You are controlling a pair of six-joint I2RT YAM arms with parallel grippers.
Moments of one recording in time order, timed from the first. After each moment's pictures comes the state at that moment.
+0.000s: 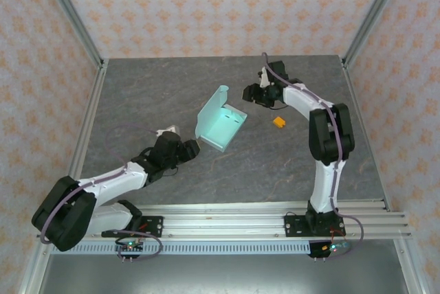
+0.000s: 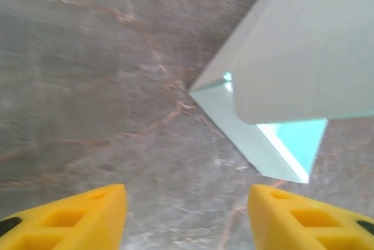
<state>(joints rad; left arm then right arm) -0.56 1.20 0.42 0.06 -0.02 -0.93 0.26 2.04 1.53 -0.47 -0.42 0.44</state>
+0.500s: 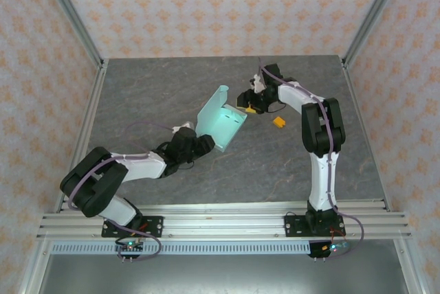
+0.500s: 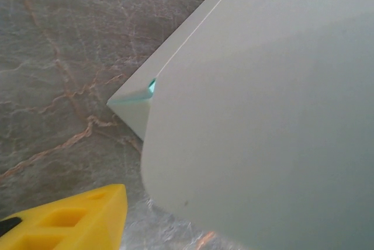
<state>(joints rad) -0.61 1.51 0.53 0.30 0.00 -1.05 0.26 2.15 1.61 -0.59 -0.64 0.37</state>
